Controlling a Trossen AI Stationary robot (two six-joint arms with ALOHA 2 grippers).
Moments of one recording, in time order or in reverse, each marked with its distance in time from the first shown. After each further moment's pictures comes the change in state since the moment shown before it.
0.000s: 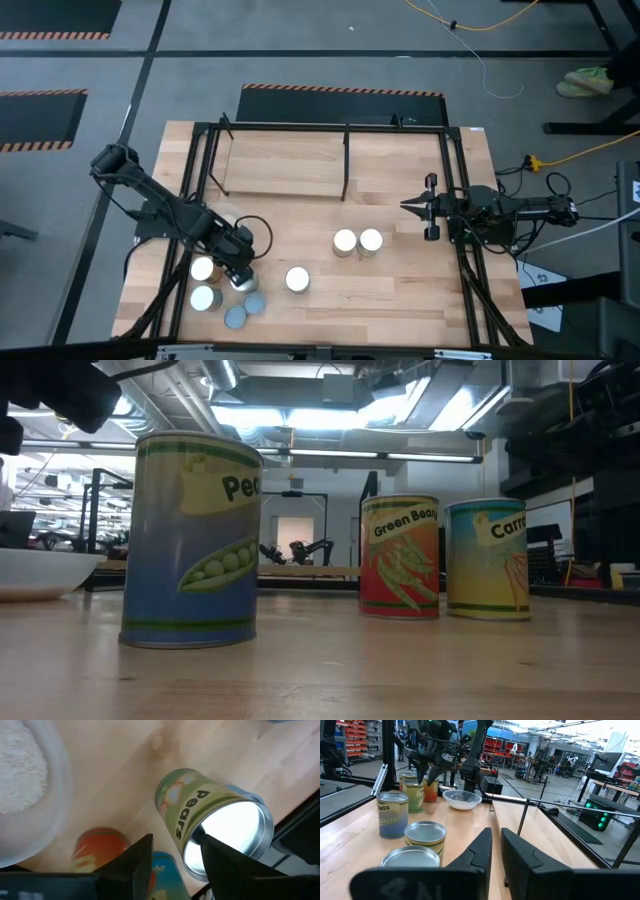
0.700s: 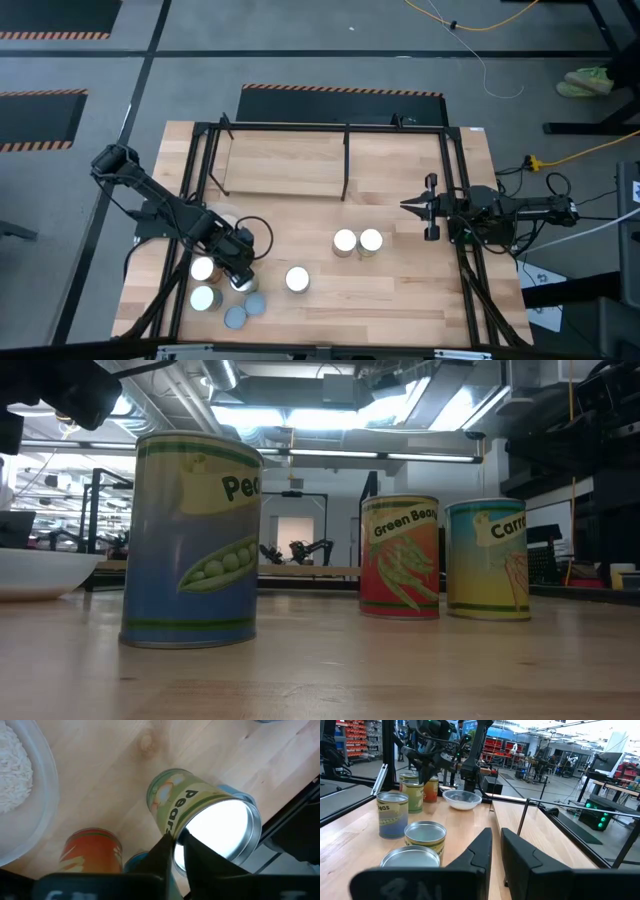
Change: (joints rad) left arm 0.001 0.003 0.000 -0.006 -0.010 0.000; right arm 0.000 0.000 0.000 0.000 0.000 0.000
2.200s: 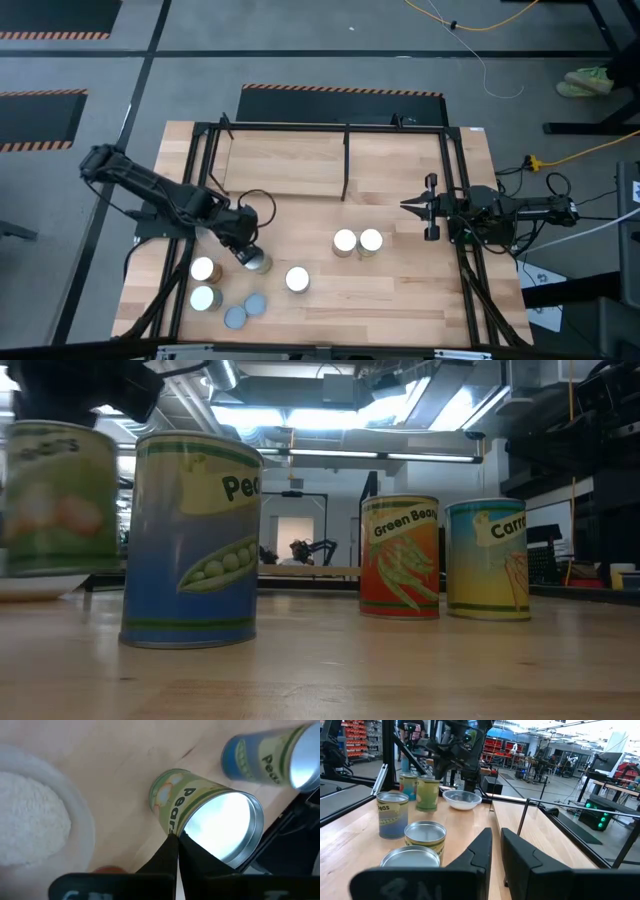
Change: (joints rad) left arm 0.215 -0.143 -0.005 0.015 -0.031 0.199; right arm 0.000 0.000 0.000 0.000 0.000 0.000
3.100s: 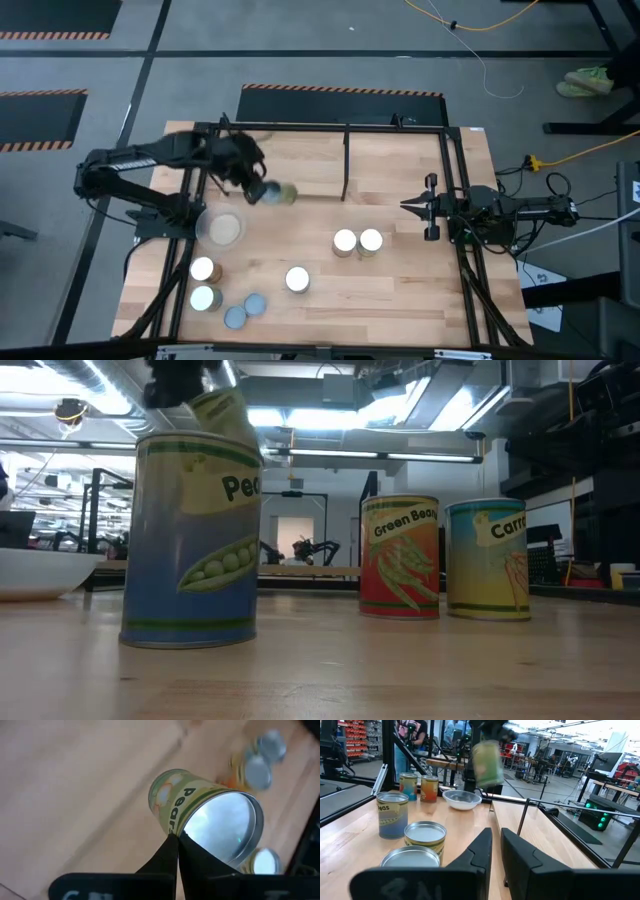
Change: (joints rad) left arm 0.524 -0.013 0.395 -0.182 -0.100 0.627; right arm 0.000 0.000 0.000 0.001 0.000 0.000
